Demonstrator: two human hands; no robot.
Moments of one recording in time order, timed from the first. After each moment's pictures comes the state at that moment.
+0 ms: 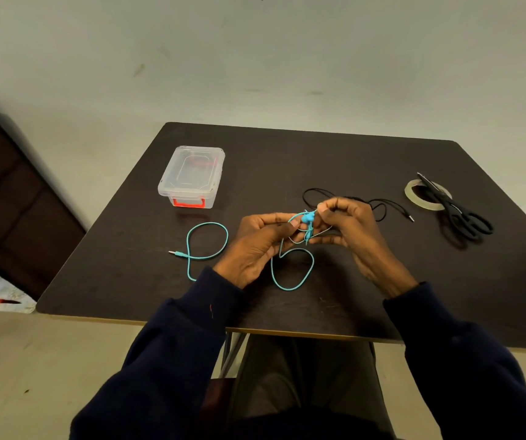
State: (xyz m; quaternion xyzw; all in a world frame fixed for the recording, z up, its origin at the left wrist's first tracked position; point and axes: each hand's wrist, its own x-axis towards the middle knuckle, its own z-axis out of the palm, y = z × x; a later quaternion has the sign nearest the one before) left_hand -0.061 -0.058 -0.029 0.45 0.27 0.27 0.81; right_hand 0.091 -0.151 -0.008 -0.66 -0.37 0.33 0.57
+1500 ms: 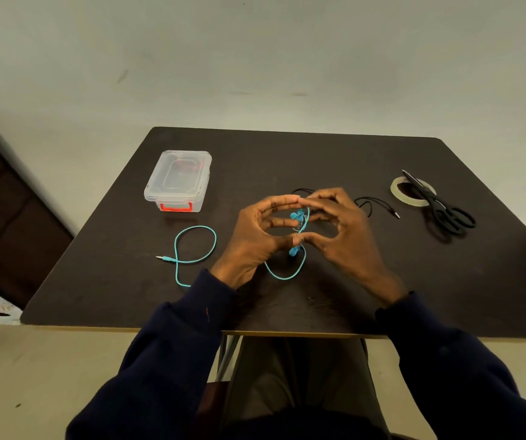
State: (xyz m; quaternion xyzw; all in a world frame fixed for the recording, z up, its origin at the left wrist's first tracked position) left_hand -0.056 -0.063 -0.024 0.64 0.20 0.32 0.67; right_hand 0.102 -0.164 -0.024 -0.63 -0.62 0.05 0.46
